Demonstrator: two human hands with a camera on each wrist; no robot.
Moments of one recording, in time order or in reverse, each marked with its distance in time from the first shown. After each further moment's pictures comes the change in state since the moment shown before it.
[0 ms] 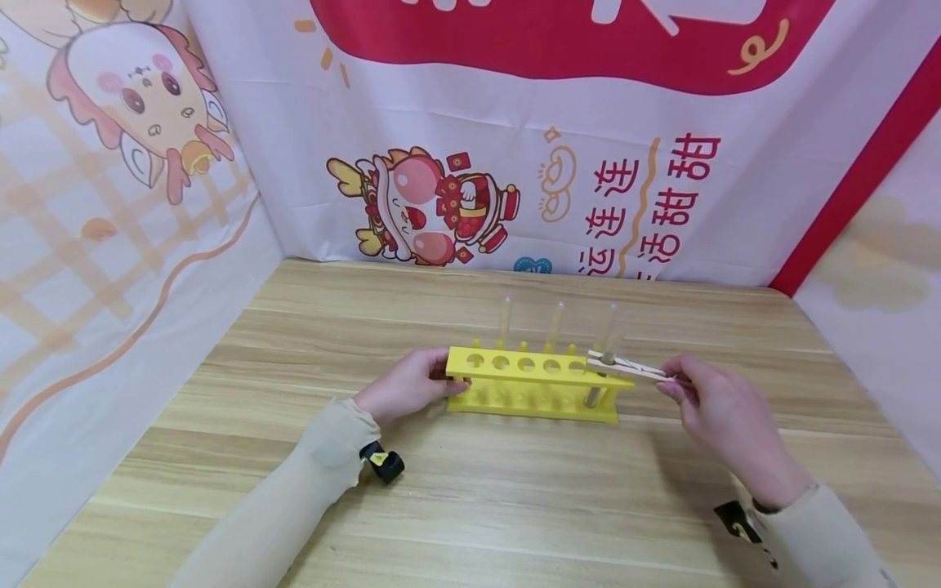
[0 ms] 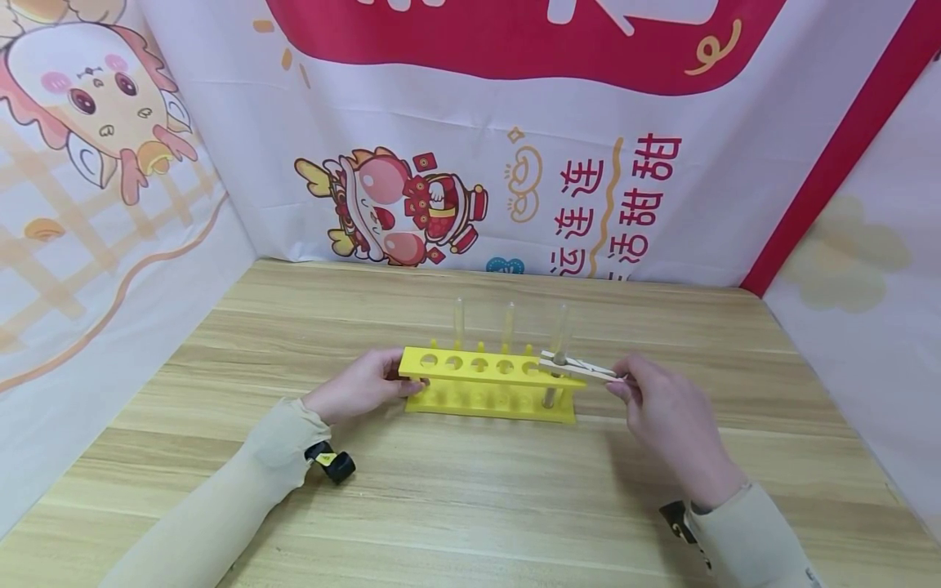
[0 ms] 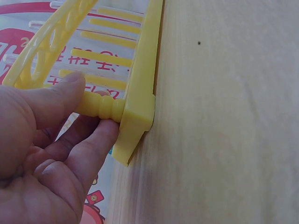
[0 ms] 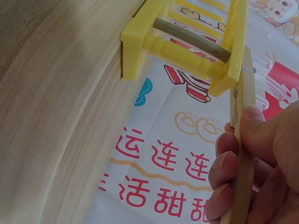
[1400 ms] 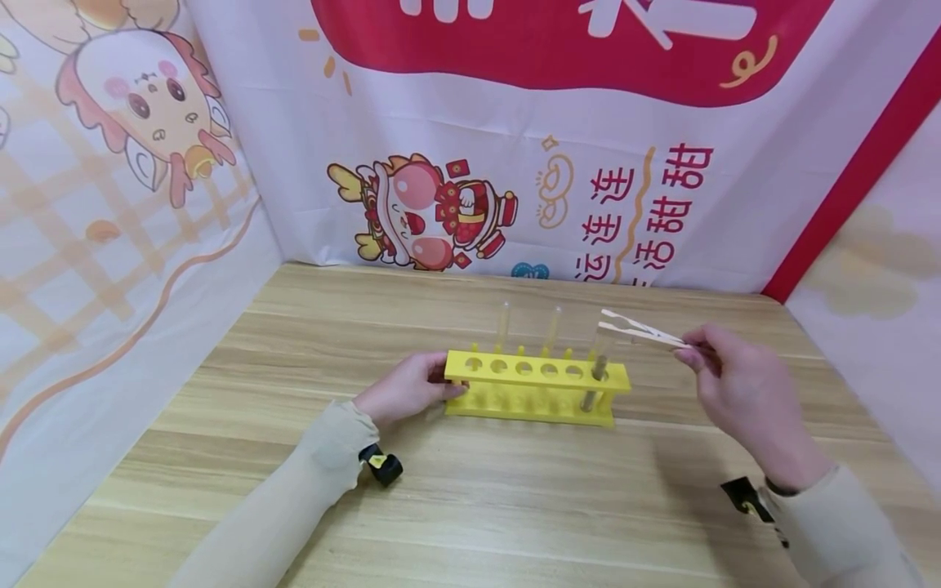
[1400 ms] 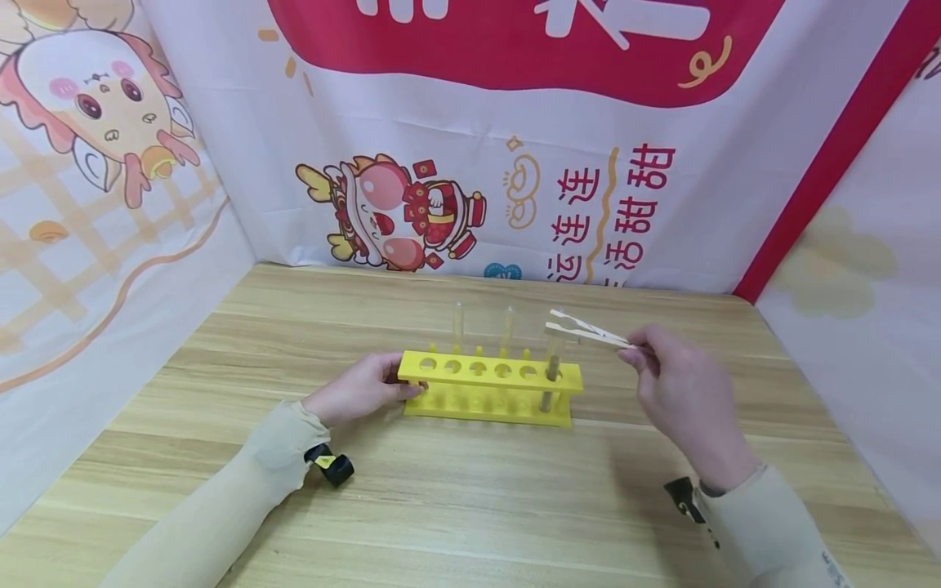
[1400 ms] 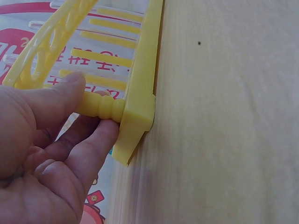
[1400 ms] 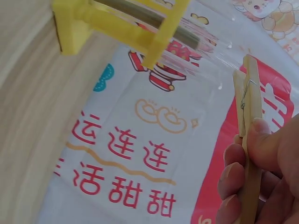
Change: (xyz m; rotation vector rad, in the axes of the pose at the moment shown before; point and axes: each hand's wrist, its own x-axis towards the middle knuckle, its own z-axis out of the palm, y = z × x) left_hand -0.001 0.000 0.001 -0.003 -0.006 0.006; right_hand 0.025 -0.011 -0.036 -0.048 0.182 -0.016
